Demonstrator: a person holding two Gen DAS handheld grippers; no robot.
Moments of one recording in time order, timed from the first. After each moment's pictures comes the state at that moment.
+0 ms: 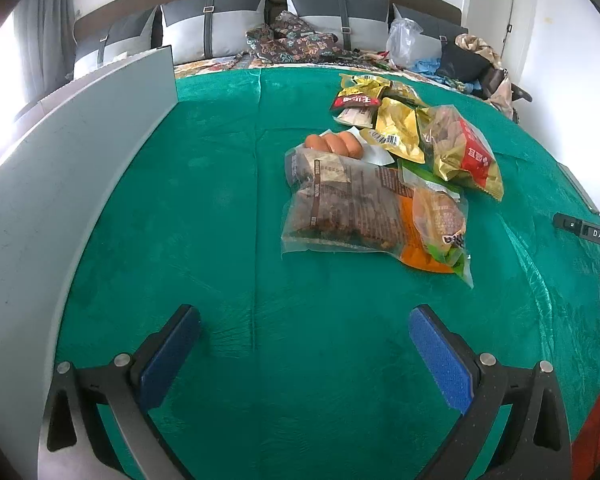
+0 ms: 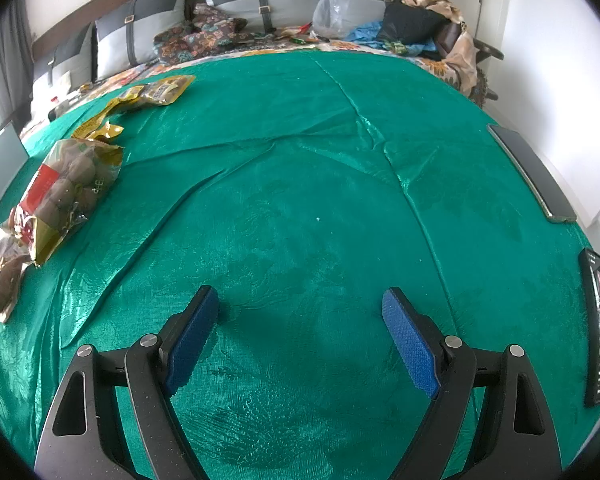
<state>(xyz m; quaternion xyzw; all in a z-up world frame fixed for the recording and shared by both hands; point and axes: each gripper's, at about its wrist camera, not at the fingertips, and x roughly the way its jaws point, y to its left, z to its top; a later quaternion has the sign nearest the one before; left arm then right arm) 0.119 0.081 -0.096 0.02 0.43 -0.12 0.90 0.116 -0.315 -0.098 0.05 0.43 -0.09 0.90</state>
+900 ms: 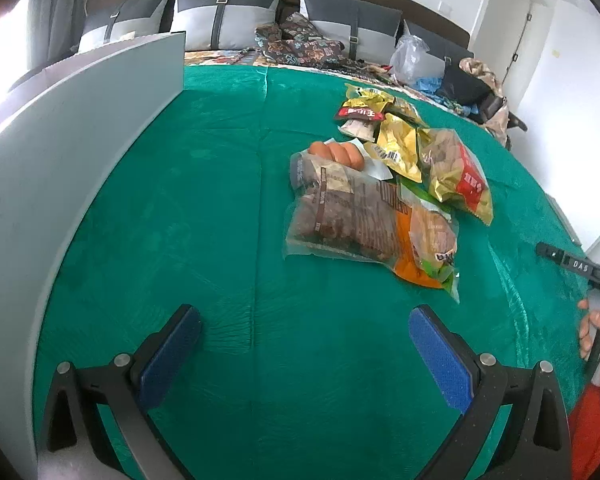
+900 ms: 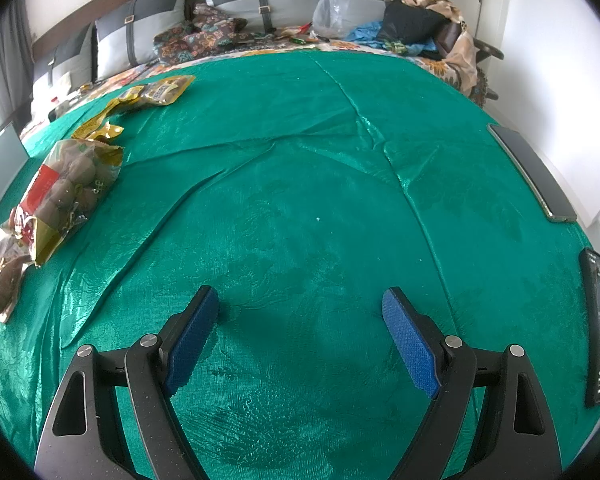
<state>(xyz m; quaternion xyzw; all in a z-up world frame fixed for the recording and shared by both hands) 0.119 0.096 -0.094 -0.05 0.43 -0.13 0.89 0.115 -0.316 -0.098 0.05 0.43 -0.09 0.90</state>
